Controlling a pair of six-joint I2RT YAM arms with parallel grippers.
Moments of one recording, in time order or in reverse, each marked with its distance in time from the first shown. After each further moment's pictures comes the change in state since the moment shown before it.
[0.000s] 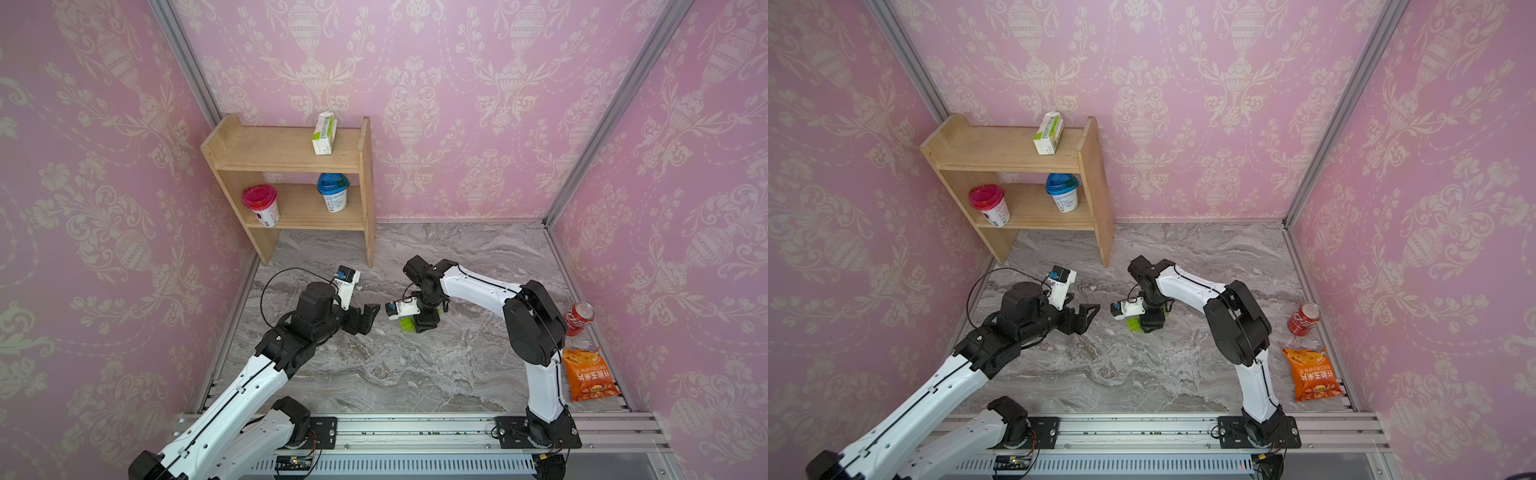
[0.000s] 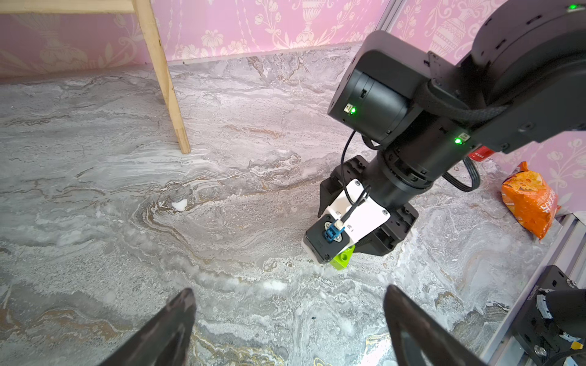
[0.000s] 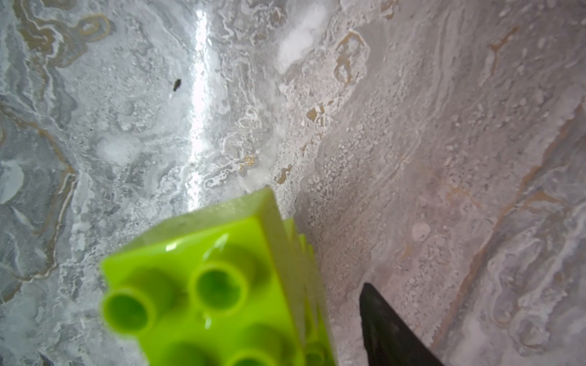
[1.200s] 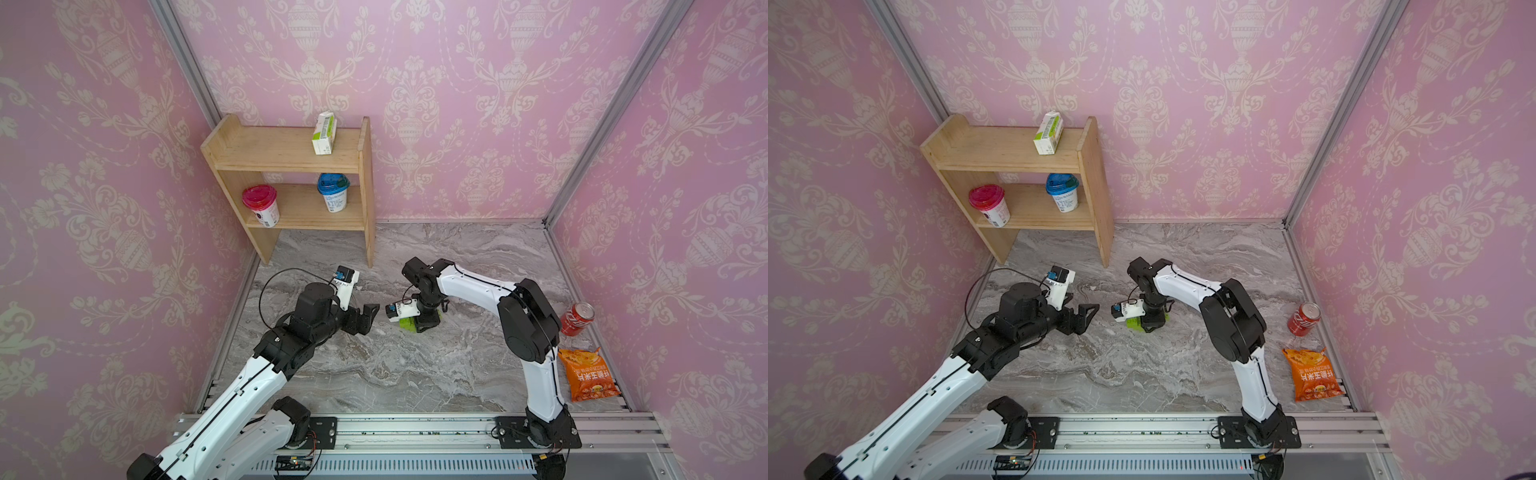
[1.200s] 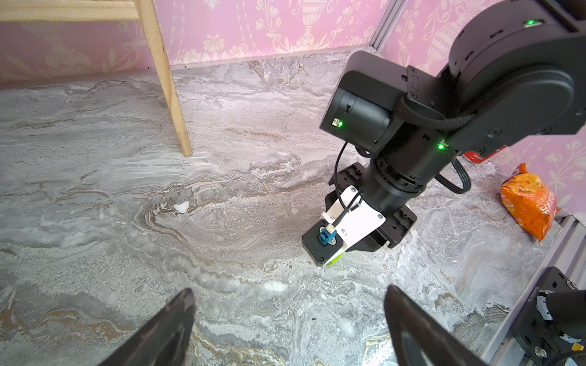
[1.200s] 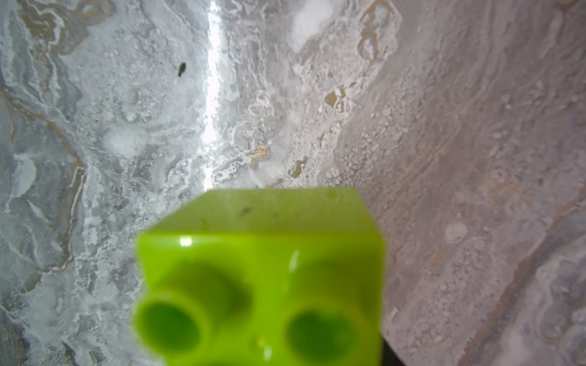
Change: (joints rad) left arm 0.000 -0.009 0.000 -0.002 -0.004 0.002; right arm 0.000 0.038 0.036 -0.070 0.000 0.014
